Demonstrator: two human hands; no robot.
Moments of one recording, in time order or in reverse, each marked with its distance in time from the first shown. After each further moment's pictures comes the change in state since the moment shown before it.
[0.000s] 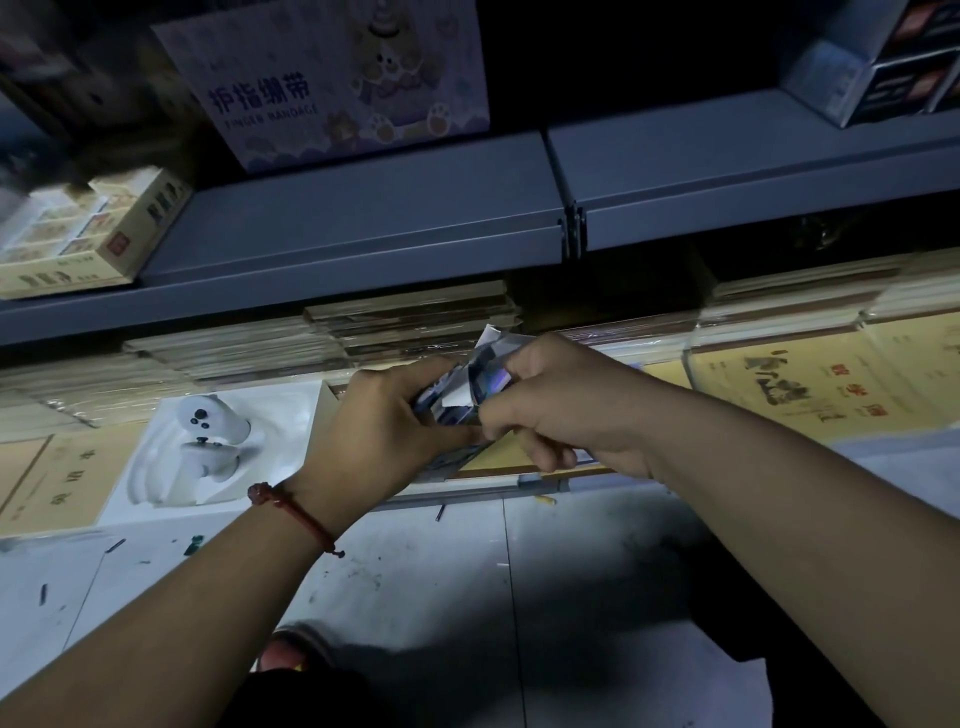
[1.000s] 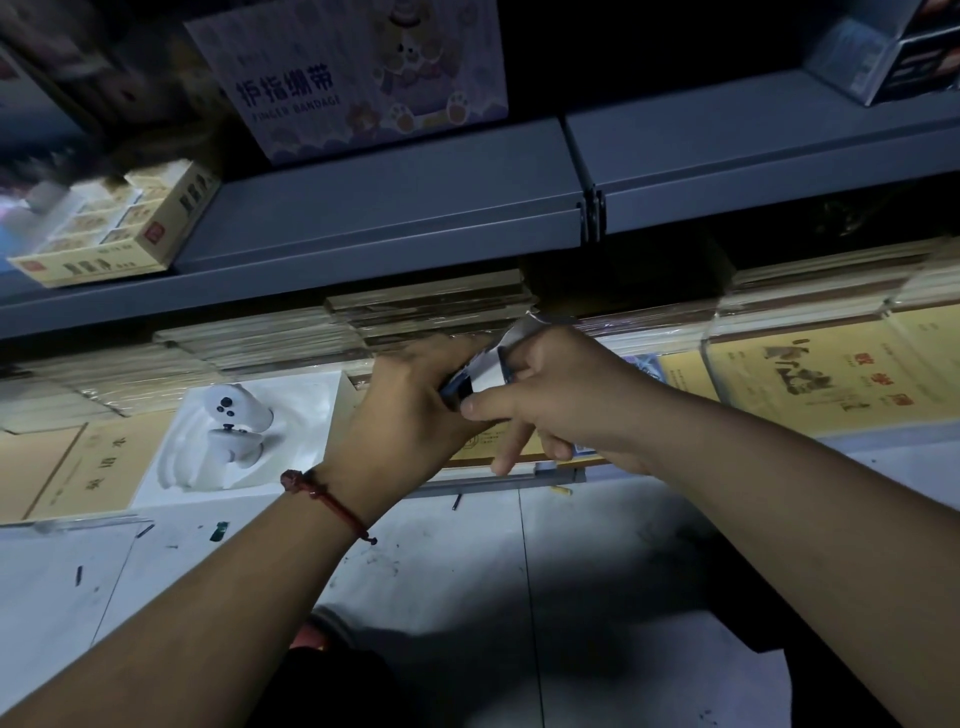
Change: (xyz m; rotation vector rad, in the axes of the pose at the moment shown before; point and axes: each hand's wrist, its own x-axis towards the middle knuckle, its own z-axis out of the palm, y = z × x) left_hand -0.003 0.005 0.002 0.095 0.125 0.226; right_hand -0.006 -0.003 0.019 0.074 0.002 -0.133
